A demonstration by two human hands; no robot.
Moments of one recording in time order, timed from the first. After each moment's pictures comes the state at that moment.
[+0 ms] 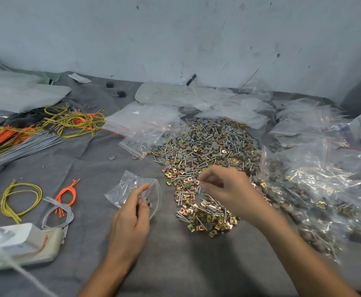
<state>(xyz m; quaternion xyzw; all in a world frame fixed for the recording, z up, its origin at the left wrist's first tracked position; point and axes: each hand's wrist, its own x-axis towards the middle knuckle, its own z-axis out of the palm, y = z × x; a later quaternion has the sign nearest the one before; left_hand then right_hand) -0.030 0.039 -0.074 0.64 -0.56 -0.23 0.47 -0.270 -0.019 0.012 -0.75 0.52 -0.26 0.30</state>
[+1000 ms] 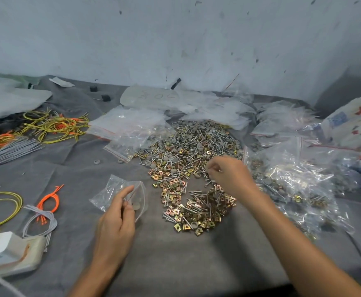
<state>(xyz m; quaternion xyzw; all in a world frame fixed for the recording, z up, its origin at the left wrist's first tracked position) -0.029 0.040 -0.076 0.63 -0.56 -0.22 0.48 -0.306 -0.061 -0.003 -0.74 0.64 -0.19 0.09</state>
